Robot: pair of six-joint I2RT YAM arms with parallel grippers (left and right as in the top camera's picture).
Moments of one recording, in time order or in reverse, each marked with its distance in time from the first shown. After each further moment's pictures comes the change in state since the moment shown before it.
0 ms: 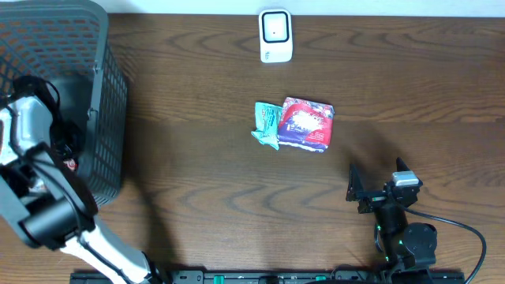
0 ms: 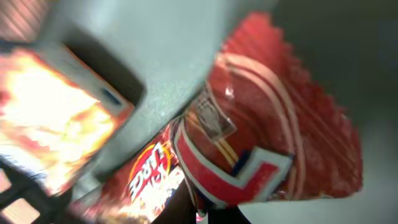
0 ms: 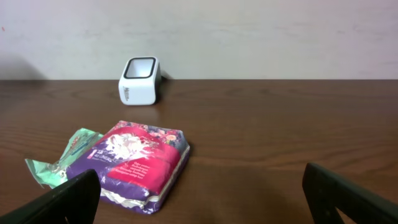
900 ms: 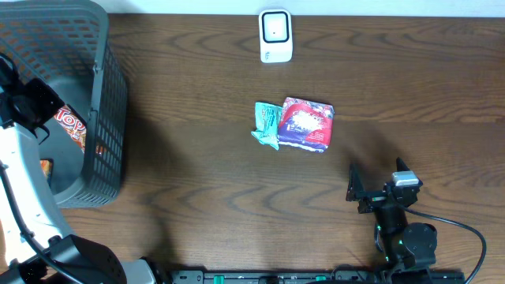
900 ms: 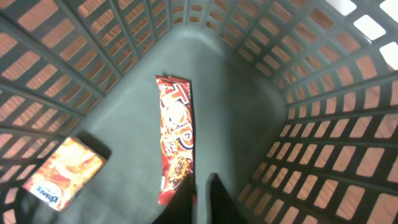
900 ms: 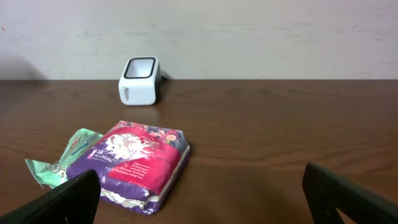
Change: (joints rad) left arm 0.000 -0.433 0.003 0.154 0.275 -0.003; right arm 0.000 0.000 0.000 0.000 0.000 0.000
